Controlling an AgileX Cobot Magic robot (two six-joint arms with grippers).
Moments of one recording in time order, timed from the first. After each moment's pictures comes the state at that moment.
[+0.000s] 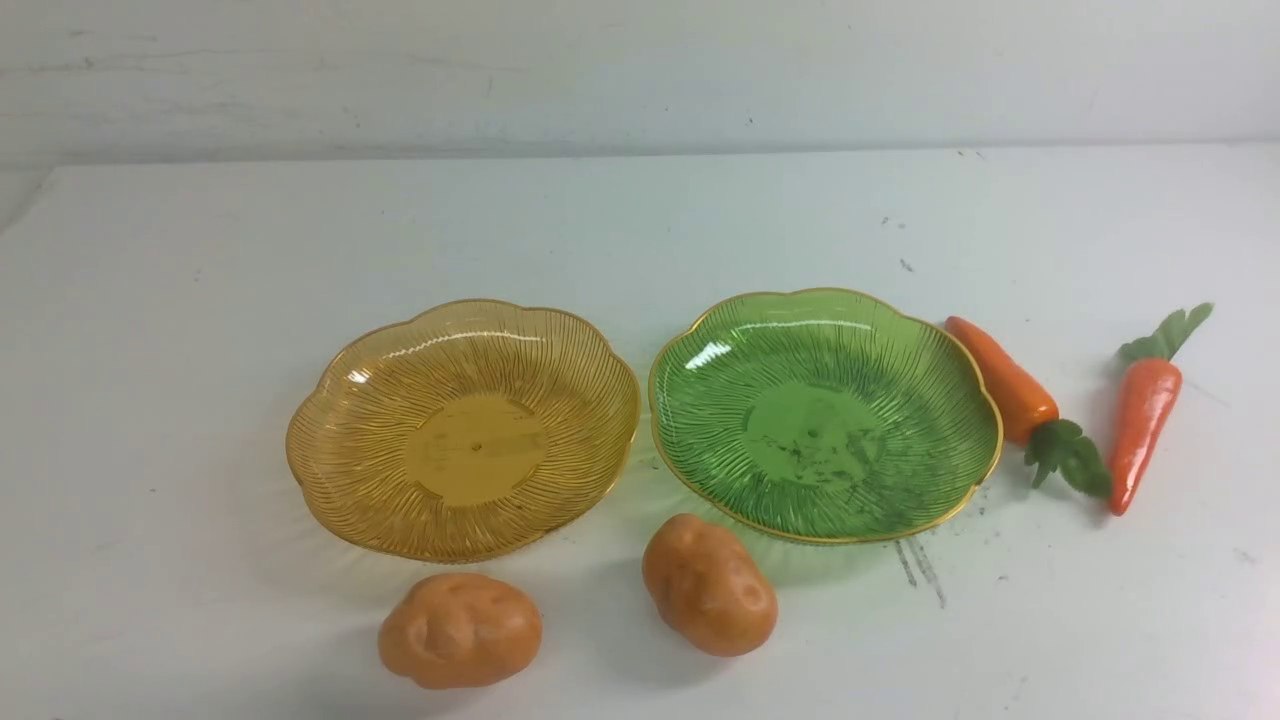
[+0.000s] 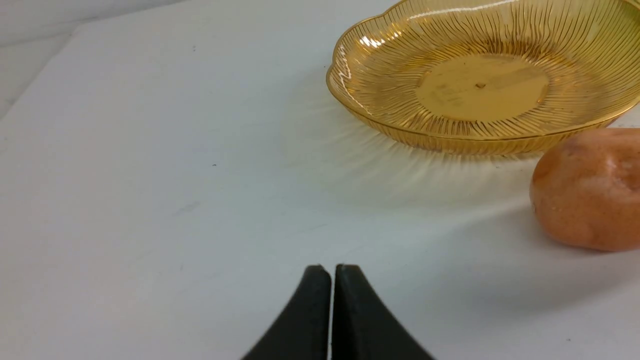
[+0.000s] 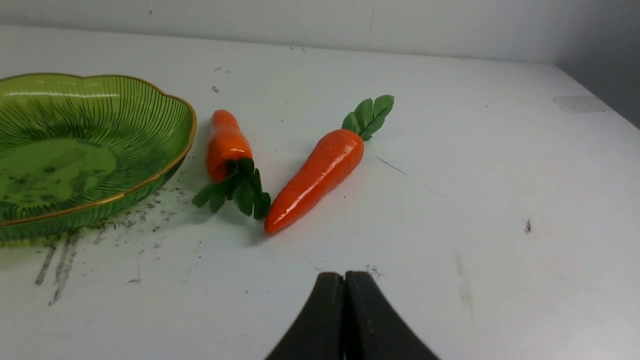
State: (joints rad) right arm -0.07 -0.01 0.03 -0.06 0.39 0.00; left arm -0.02 -0.01 0.03 -0.03 0.38 0.14
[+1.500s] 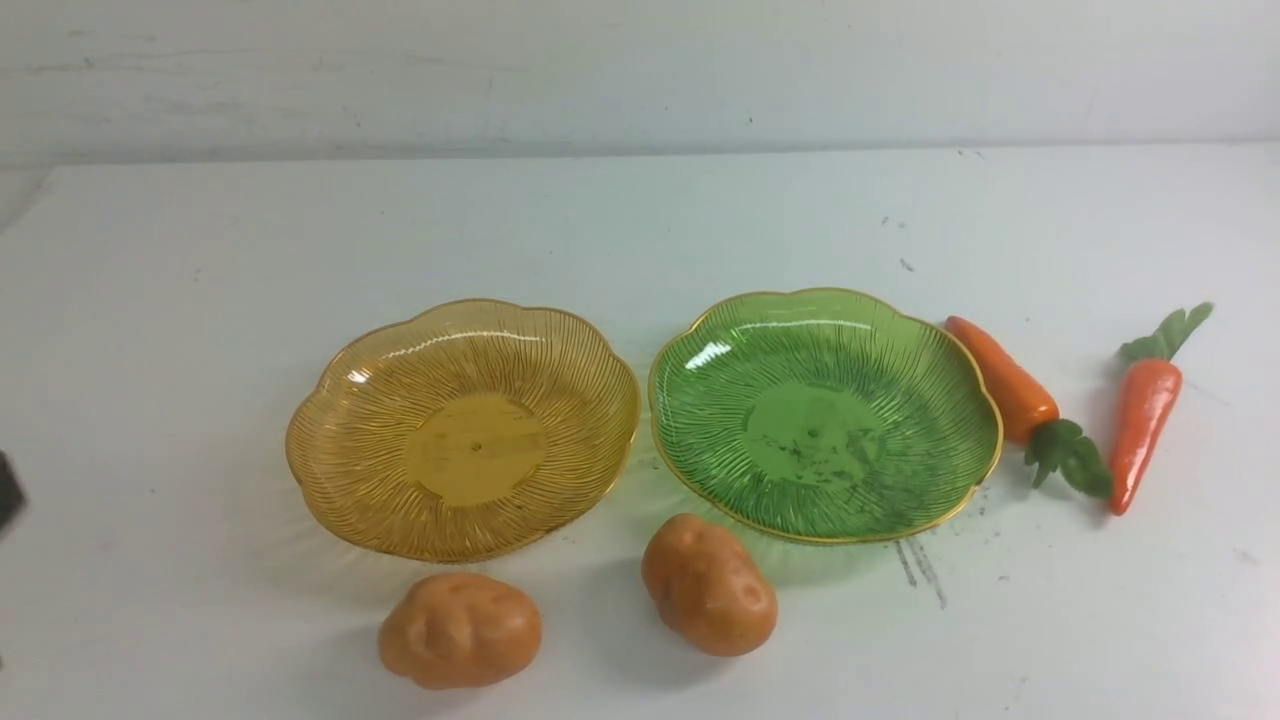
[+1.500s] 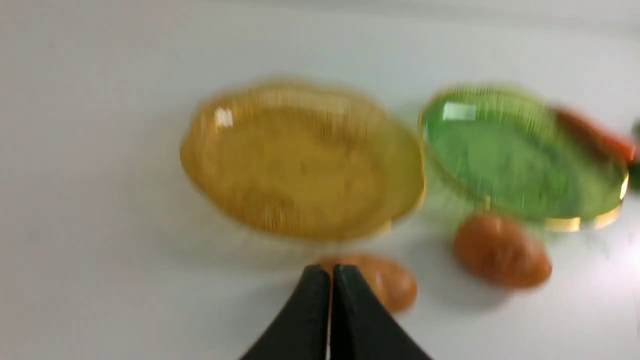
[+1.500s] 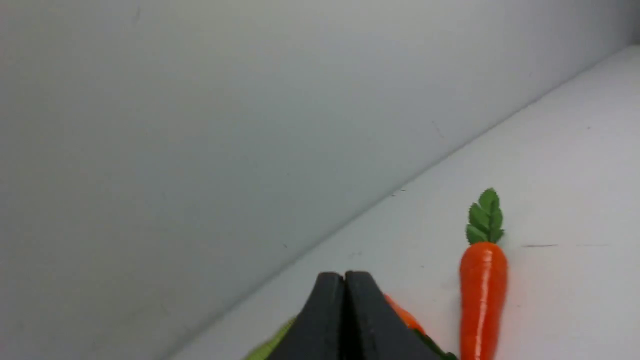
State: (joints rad) right arm -0.07 -0.01 0.03 0.38 0.11 0.28; left arm -0.02 0.70 -0.78 -0.34 1.01 0.08
